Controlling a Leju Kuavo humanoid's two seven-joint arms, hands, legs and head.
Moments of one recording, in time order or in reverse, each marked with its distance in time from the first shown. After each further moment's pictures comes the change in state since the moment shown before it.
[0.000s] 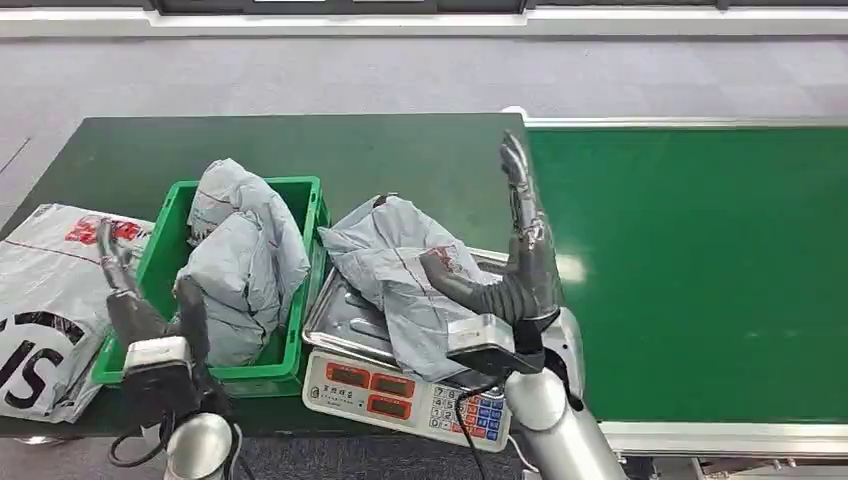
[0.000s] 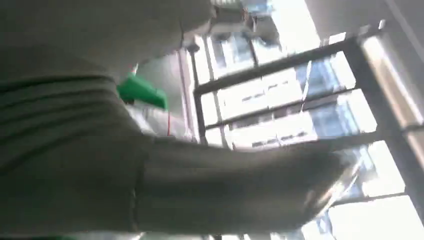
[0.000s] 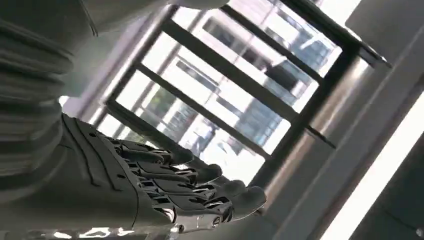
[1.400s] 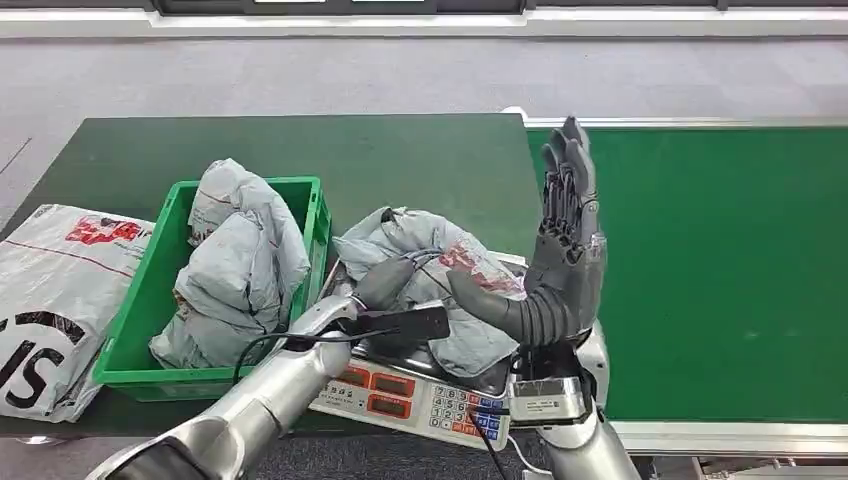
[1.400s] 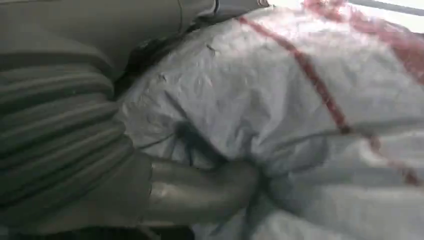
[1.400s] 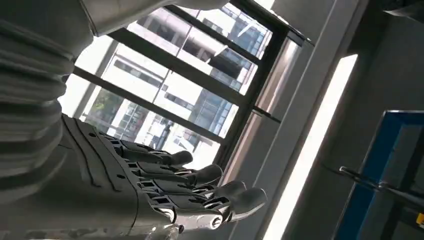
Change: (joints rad) left arm -0.666 0.034 -0.505 1.117 -0.259 -0.510 0.152; right arm 0.005 -0.045 0.048 -0.156 -0.167 -0.015 -0.107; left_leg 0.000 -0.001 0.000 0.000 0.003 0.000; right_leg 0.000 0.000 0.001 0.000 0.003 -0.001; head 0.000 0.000
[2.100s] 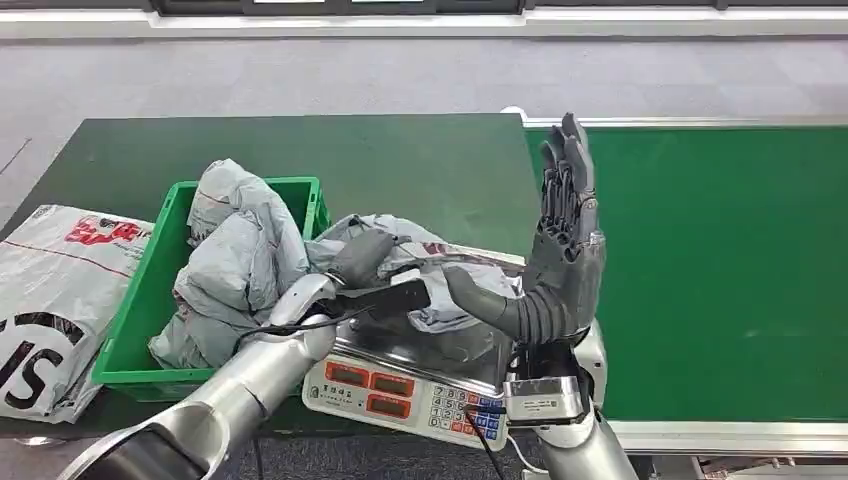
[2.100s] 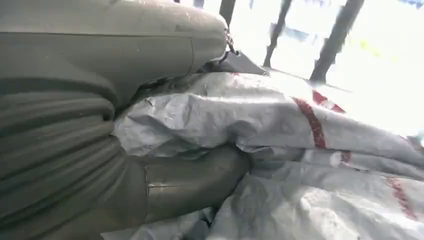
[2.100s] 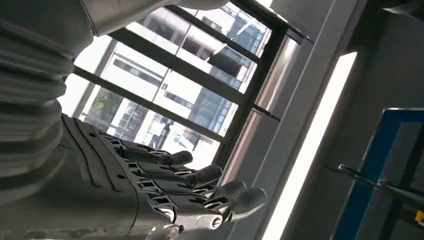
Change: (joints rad) left arm -0.038 0.072 -0.006 -0.068 0.027 0.251 0.022; right arm -0.001 0.013 0.000 0.000 0.010 -0.002 0.006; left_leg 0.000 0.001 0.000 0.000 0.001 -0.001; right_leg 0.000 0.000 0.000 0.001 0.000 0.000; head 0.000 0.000
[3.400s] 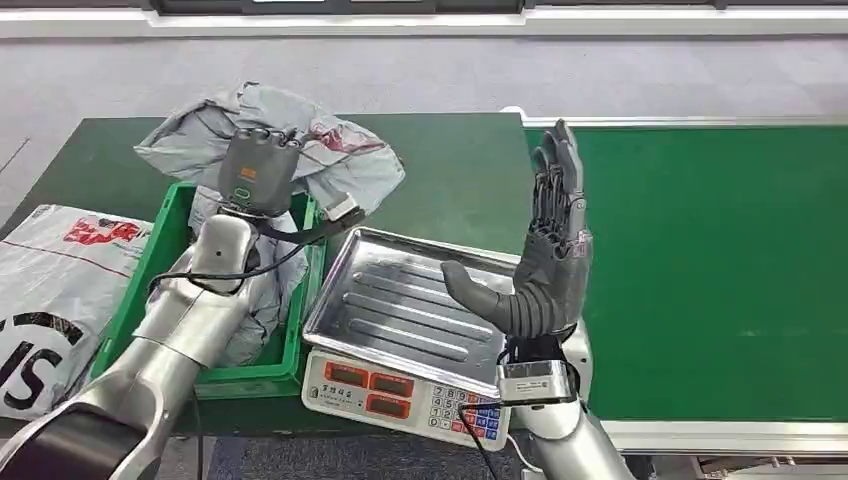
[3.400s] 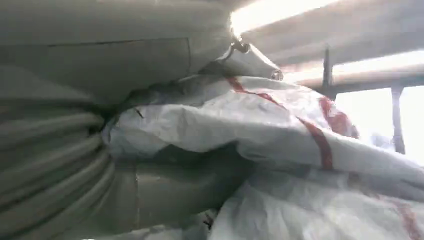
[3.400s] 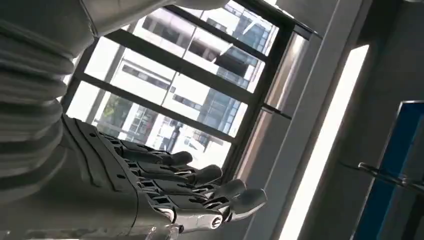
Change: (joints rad) left arm -0.072 0.168 0.188 -0.178 -0.850 0.294 0.441; right arm -0.024 -0.013 0.035 0.087 -0.077 -0.084 -0.024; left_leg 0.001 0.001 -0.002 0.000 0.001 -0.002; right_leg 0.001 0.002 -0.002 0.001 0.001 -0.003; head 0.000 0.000
